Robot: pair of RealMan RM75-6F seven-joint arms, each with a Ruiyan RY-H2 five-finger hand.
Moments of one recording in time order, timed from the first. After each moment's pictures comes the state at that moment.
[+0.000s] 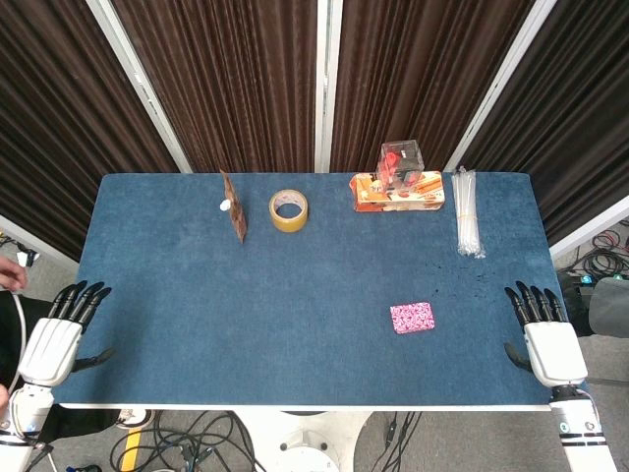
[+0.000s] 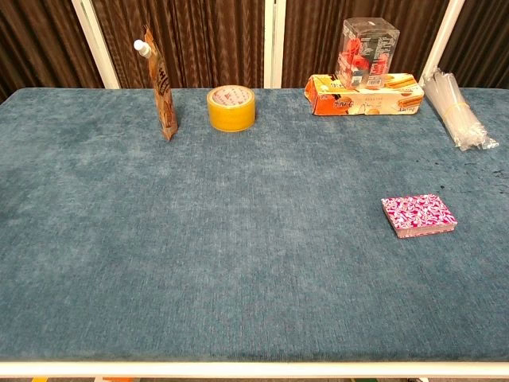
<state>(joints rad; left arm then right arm) -0.14 -1.28 0.01 -1.35 1.63 1.53 -0.10 0.14 -1.21 0.04 -1.56 -1.47 1.37 -0.21</state>
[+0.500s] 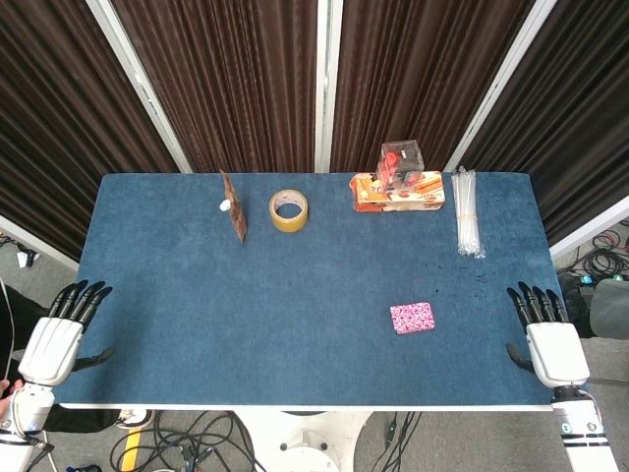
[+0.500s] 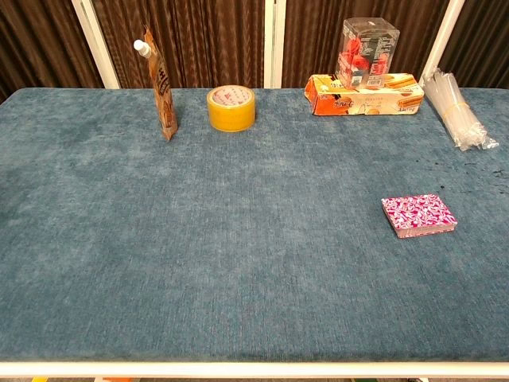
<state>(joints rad) -0.14 -1.28 0.01 -1.35 1.63 1.53 -0.10 0.14 -1.21 0.04 -1.55 -1.47 1.38 -0.20</state>
